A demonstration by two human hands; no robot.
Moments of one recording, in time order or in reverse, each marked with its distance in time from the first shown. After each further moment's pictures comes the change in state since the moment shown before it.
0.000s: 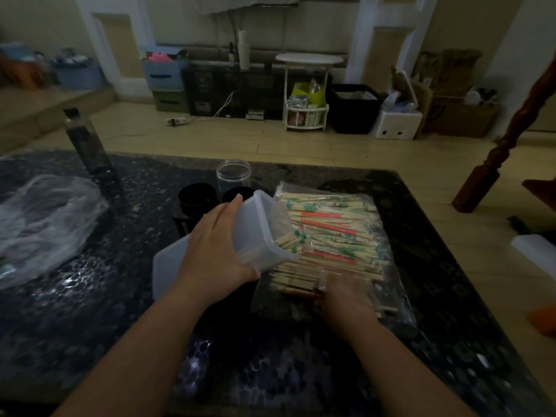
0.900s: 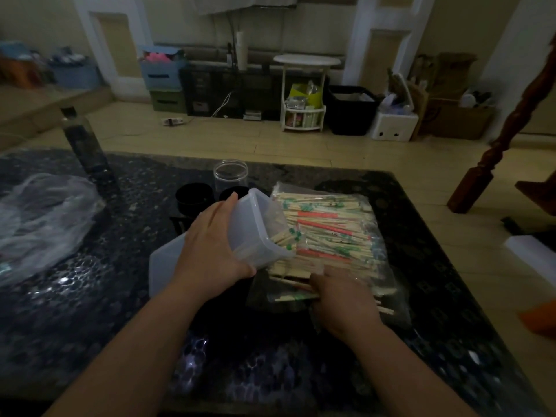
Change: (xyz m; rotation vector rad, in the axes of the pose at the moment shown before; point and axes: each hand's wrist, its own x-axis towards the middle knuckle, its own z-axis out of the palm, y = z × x) left_hand 0.001 0.000 -0.001 -0.016 0.007 -0.012; right_hand -0.030 -0.014 -0.046 -0.024 0.033 -0.142
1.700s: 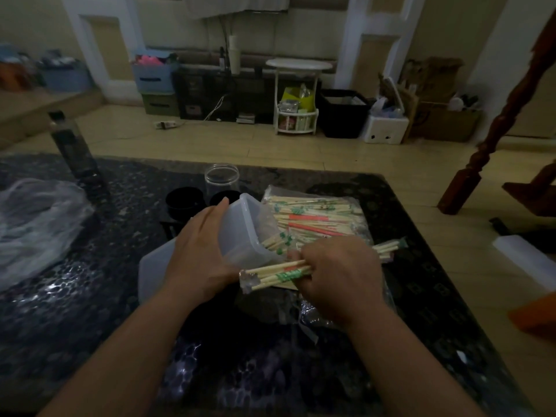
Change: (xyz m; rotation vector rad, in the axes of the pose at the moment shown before) left_hand 0.002 0.000 0.002 -0.031 0.002 0.010; right_hand -0.014 -0.018 -0.073 -0.057 0.695 -0.251
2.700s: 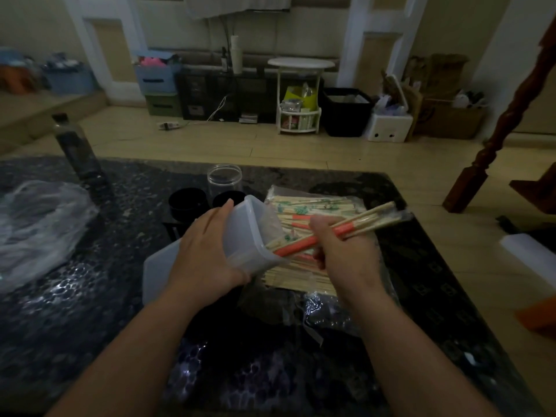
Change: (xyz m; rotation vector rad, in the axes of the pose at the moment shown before) left_hand -0.001 0.000 0.001 0.067 0.011 0.018; right_hand 0.011 -0.005 0.014 1.267 0.105 0.938
